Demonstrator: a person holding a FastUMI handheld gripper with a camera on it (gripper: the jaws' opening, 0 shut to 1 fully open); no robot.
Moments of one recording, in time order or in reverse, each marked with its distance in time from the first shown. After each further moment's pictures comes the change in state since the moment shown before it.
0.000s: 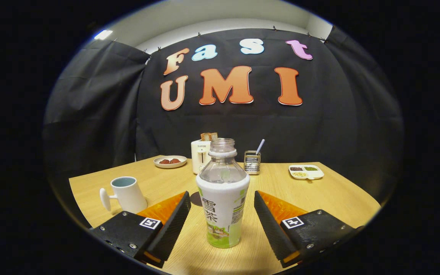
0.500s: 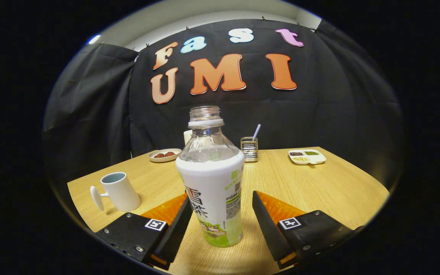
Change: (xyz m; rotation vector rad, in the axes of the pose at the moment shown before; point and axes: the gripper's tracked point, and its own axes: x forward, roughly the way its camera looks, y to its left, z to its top) arm 0.021 -0.009 -0.031 0.060 0.079 -0.027
